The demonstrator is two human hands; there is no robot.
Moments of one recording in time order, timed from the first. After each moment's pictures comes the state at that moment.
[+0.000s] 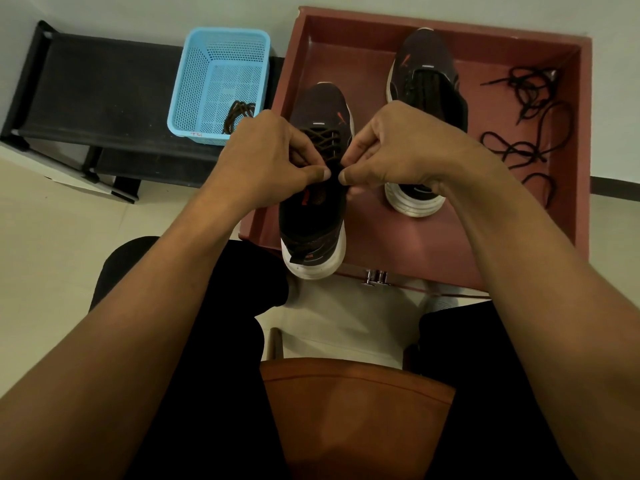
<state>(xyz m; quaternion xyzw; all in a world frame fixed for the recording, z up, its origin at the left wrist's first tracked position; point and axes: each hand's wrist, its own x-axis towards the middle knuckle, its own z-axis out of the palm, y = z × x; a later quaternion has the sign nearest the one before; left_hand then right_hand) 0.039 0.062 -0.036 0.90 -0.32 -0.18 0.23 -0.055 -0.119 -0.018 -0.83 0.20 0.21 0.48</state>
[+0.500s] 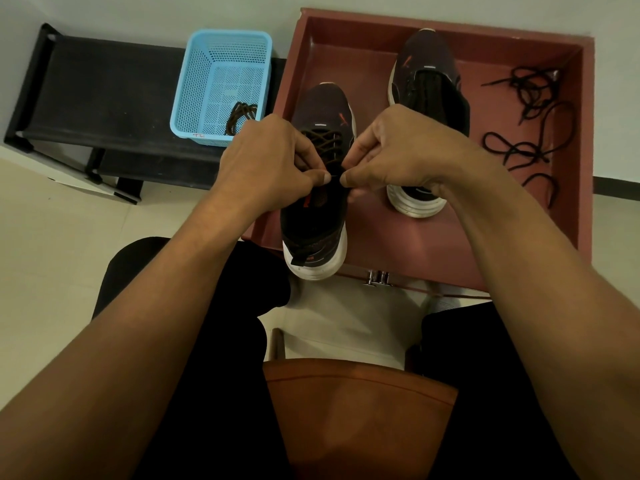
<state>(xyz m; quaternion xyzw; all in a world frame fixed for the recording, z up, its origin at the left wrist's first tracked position) 0.033 0.059 -0.035 0.92 -0.30 -0.17 0.21 -0.055 -0.119 -0.021 -0.83 0.20 0.22 0.47</state>
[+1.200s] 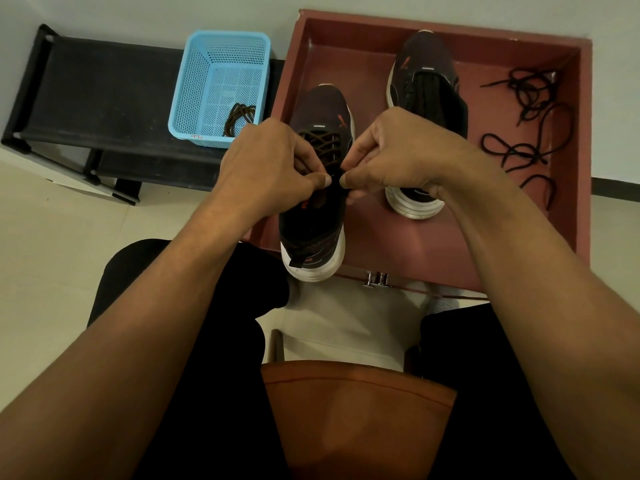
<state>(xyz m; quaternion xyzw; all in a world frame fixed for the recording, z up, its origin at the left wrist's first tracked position) 0.029 0.058 -0.033 0.91 -0.30 -0.17 0.21 -0.054 -0.120 -0.024 -0.82 0.21 0.22 0.48</state>
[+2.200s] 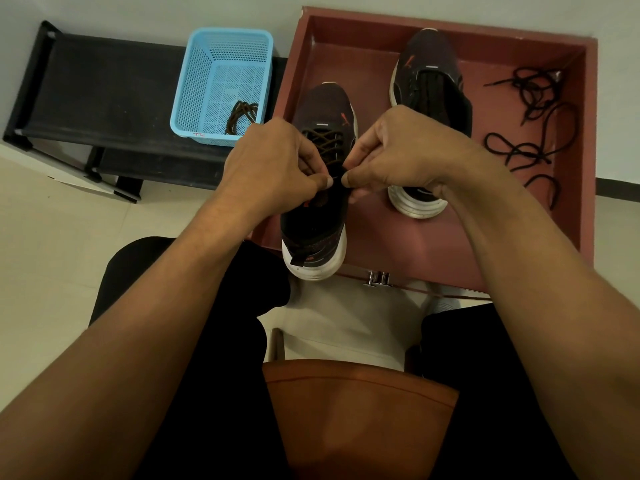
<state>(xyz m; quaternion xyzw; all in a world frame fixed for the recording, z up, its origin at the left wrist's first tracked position) 0.027 0.057 -0.032 0.92 -0.29 -0.18 0.21 -0.053 -0.121 -0.029 -0.81 0.21 0.21 0.50</state>
